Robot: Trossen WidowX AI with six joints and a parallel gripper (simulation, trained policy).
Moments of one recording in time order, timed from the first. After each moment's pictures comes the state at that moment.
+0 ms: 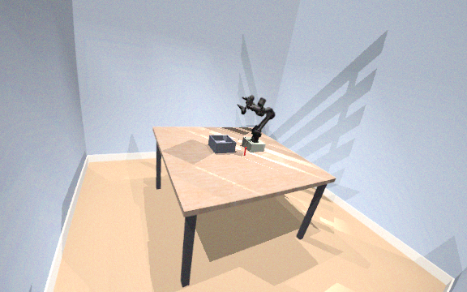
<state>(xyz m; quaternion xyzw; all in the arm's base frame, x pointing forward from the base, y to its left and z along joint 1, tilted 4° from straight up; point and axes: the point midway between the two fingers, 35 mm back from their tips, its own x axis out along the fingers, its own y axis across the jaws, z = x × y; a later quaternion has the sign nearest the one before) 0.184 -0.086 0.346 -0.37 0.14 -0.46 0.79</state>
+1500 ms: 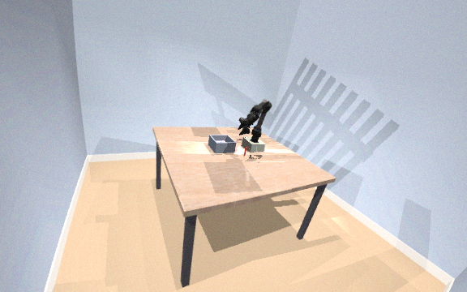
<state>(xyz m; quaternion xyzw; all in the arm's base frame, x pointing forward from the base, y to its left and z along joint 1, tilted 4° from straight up) 0.231 0.045 0.145 0.05 0.49 -0.23 0.84</state>
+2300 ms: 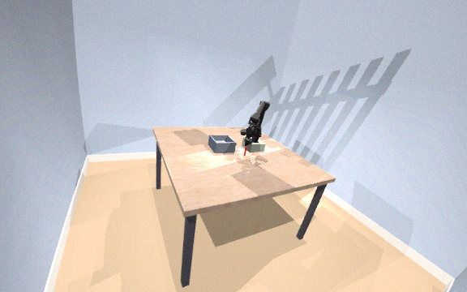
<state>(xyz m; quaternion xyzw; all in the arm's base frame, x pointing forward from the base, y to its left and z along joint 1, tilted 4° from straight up) 0.182 0.093 0.066 0.12 0.65 -0.30 0.69</state>
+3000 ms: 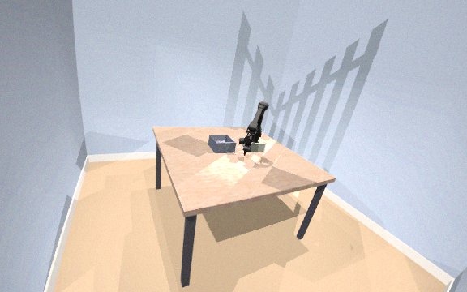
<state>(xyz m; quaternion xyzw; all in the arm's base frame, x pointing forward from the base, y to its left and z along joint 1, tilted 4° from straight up) 0.182 0.109 -0.011 0.15 0.66 -0.30 0.67</state>
